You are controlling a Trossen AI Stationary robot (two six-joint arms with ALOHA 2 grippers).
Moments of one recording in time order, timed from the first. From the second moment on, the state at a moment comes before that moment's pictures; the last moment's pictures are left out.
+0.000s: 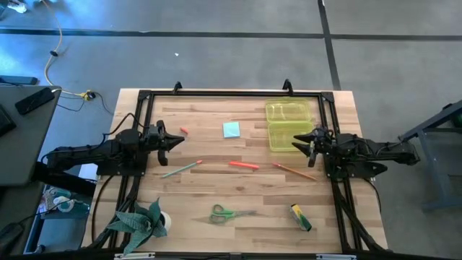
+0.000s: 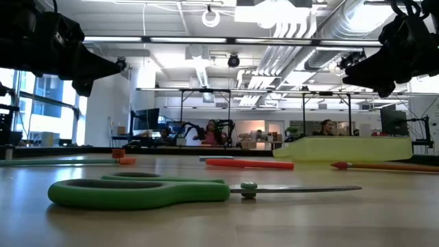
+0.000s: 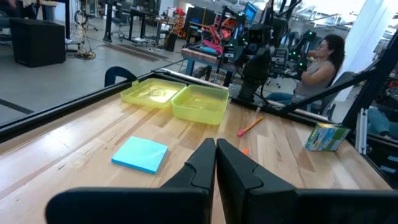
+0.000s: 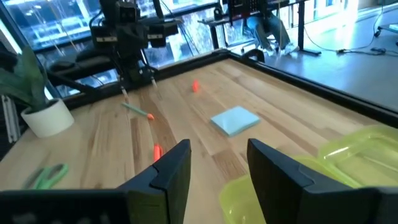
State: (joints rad) left arm 0.29 0.10 0.01 0.03 -0.06 -0.23; right arm 0.04 0.01 0.11 -0.26 0.33 0.26
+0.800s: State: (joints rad) left arm 0.29 0.10 0.01 0.08 -0.06 -0.26; right arm 0.04 0.05 0.20 -0.18 0.41 0.27
